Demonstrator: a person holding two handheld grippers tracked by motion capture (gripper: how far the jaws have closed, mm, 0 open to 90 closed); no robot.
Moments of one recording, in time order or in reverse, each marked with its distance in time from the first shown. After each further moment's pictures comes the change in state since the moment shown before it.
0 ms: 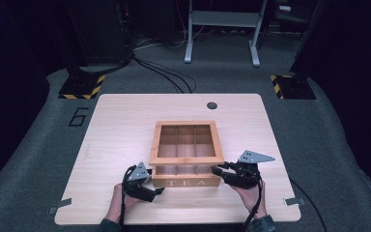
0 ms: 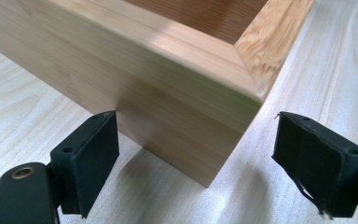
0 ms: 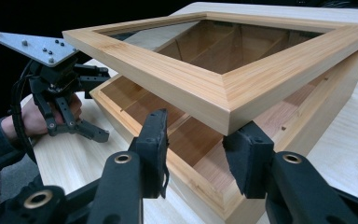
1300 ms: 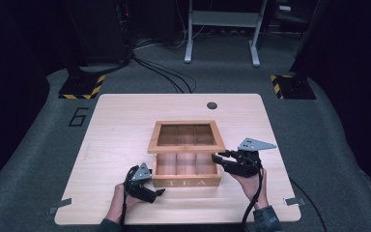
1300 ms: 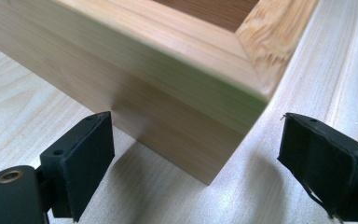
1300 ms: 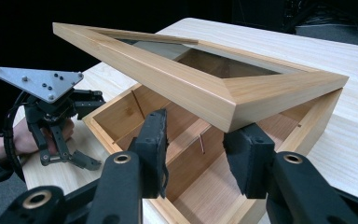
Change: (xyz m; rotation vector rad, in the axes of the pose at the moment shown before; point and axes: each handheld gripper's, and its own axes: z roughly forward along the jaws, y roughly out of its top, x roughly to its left) left arm -0.003 0.002 0.005 0.043 0.012 0.011; right arm 0.001 0.040 -0.003 -0.008 -0.037 -0.040
